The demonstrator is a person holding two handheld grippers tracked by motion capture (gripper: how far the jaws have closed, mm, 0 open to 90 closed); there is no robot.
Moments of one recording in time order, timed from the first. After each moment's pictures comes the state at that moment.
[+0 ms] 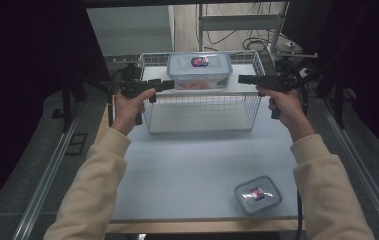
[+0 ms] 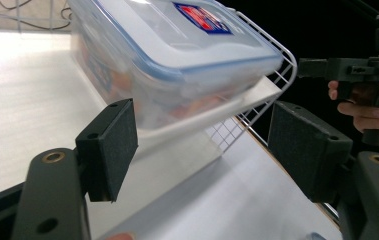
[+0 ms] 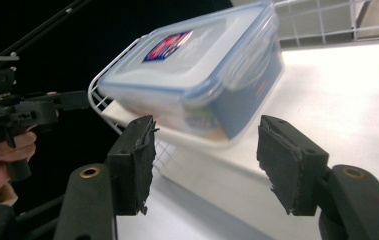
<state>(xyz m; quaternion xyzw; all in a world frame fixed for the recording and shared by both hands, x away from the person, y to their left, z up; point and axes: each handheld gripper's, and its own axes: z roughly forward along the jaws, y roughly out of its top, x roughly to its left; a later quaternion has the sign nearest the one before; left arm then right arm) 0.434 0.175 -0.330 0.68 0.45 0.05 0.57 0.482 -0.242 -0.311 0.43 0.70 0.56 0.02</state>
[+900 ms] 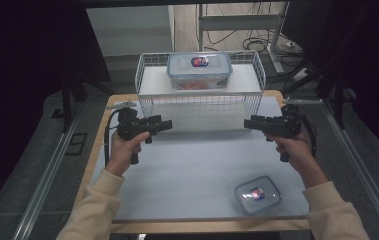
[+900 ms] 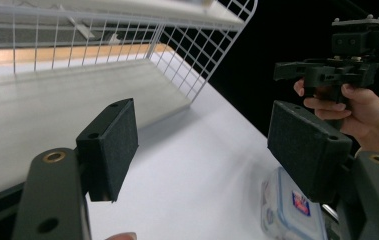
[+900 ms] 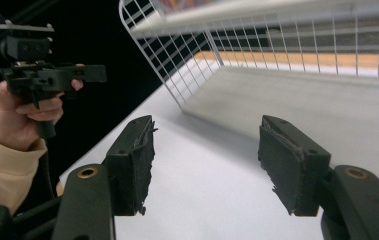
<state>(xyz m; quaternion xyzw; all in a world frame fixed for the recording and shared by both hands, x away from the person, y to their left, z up) 0.359 0.180 -0.407 0.69 0.42 0.01 0.59 0.402 -0.271 -0.388 0.38 0.73 0.56 -0.01</state>
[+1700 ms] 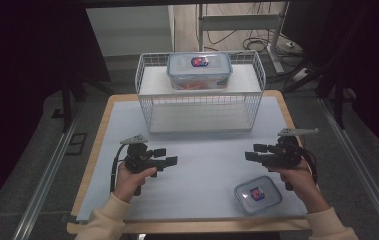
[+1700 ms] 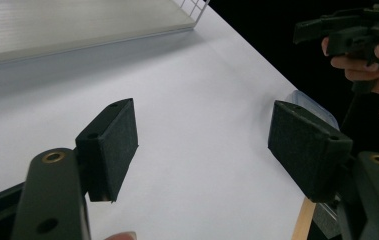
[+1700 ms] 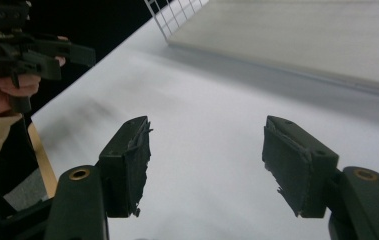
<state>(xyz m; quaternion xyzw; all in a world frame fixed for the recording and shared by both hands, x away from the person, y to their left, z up) 0.316 0.162 -0.473 0.73 0.43 -0.01 0.53 0.350 -0.277 -0.437 0.38 0.78 0.49 0.01</state>
